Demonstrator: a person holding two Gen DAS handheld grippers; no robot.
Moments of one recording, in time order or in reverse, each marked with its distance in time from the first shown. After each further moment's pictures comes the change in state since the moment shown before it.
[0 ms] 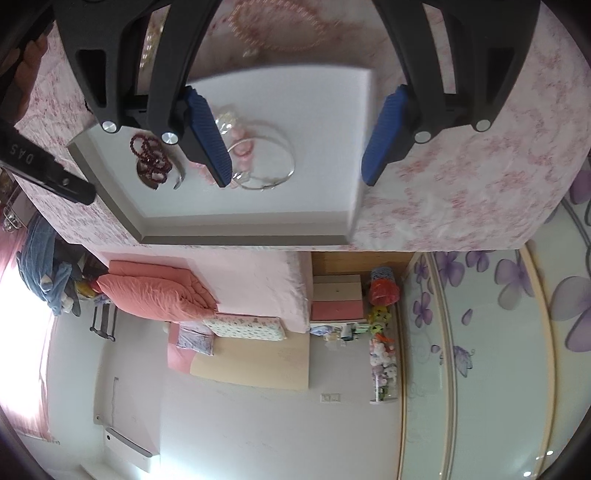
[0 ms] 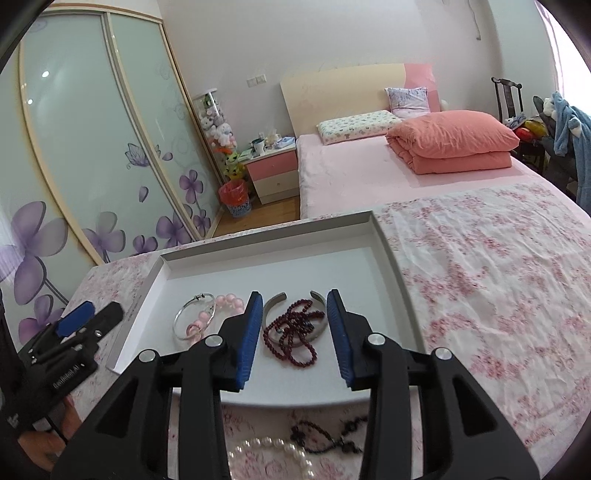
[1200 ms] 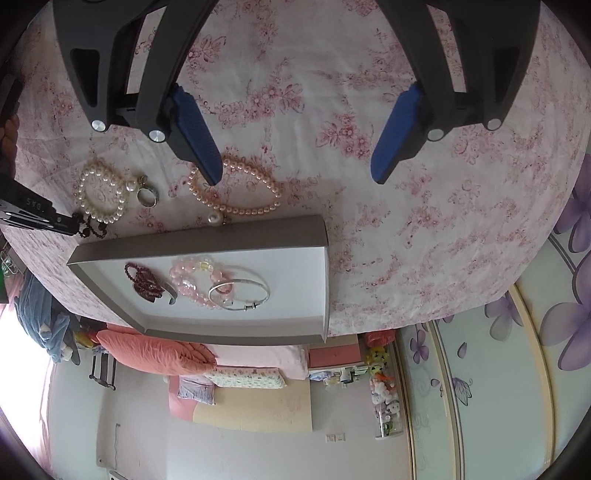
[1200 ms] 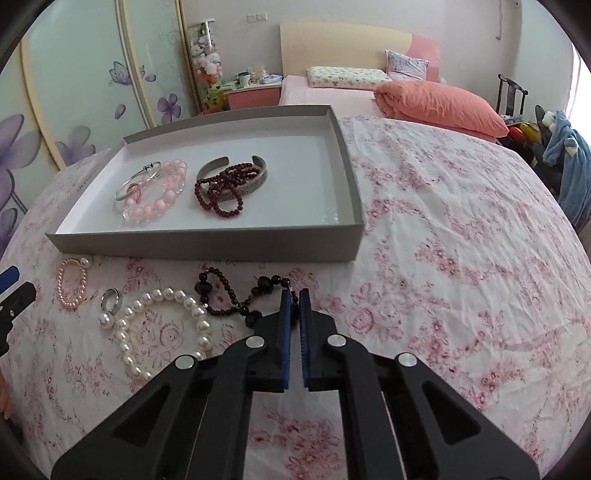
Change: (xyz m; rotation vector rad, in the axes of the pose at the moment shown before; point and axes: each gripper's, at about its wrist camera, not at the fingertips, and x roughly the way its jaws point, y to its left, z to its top) left arm -0.044 0.020 -0.089 0.071 0.188 0.024; right arm 0.003 -0.032 -0.074 -0.153 0.234 -0.160
